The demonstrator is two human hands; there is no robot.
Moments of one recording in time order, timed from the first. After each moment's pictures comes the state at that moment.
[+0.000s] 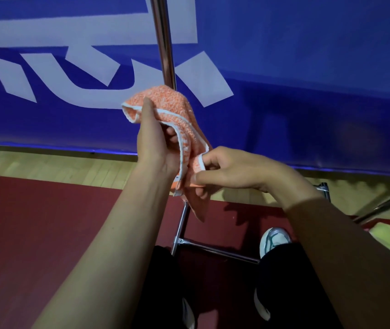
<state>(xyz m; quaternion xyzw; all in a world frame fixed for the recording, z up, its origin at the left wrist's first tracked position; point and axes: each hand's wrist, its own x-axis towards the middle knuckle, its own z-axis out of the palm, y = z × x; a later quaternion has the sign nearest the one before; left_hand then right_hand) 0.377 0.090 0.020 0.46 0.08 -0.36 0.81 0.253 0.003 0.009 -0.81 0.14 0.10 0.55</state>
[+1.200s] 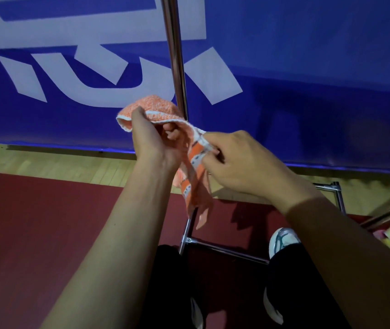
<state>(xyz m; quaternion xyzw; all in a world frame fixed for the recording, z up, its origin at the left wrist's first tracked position) 0.396 0.096 0.017 0.36 0.12 -0.32 0.87 0.256 0.018 0.002 -0.93 0.14 -0.17 0.28</state>
